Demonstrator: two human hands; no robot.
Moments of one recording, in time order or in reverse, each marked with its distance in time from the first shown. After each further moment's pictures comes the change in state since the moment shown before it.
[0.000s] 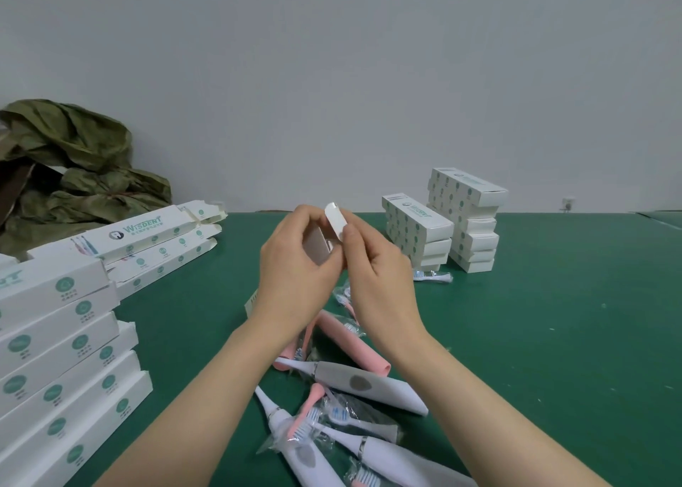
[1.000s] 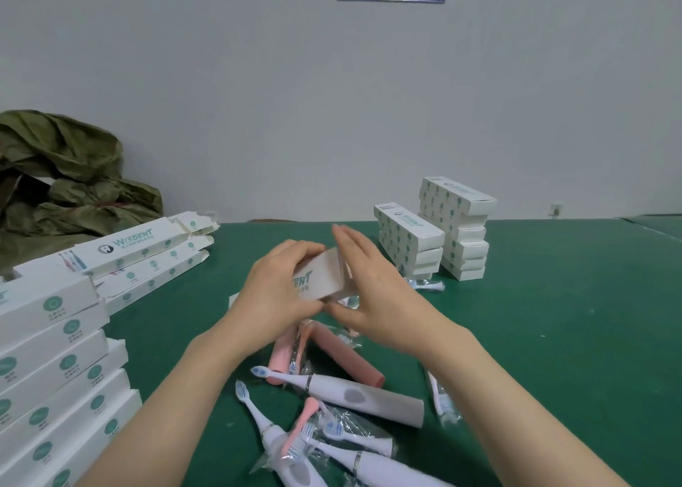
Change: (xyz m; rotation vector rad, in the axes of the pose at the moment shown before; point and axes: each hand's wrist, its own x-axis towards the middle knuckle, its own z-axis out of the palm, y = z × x) left_hand 0.008 -0.035 -0.017 0.207 -0.377 0.039; right_hand 0.016 0.031 -0.028 -0.585 -0.502 -0.244
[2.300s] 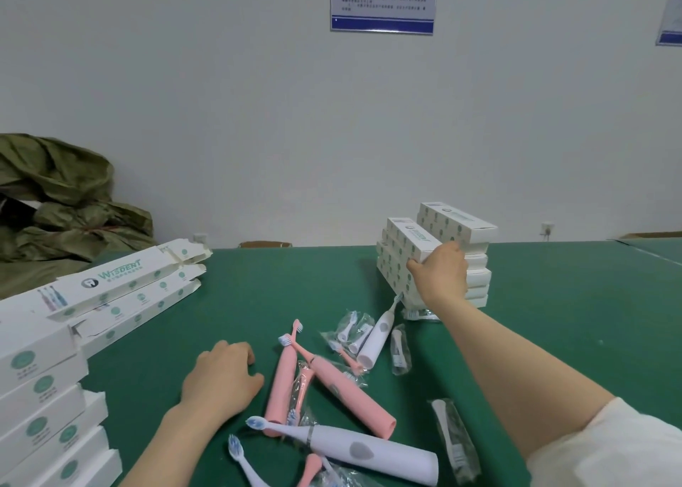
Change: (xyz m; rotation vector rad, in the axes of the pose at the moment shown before) left_hand -0.020 -0.089 0.012 0.563 -0.299 -0.551; right_hand 0.065 0.131 -0.018 -0.148 0.537 0.925
